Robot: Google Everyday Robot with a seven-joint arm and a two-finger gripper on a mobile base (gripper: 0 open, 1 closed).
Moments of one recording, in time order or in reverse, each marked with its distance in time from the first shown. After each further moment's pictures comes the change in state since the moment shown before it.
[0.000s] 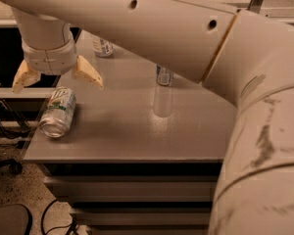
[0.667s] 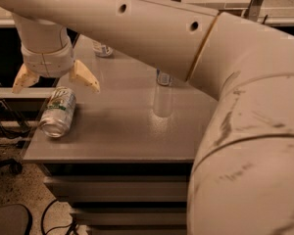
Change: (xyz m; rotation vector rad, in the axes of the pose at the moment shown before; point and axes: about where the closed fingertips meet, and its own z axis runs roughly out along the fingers) arm -0.006 0.009 0.019 0.000 0.037 0.060
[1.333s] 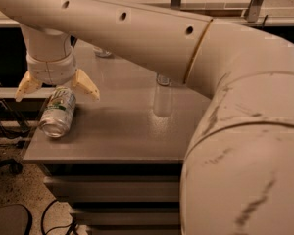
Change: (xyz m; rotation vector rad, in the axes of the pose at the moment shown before) arm 0.003 0.001 0.024 -0.024 0.049 0.023
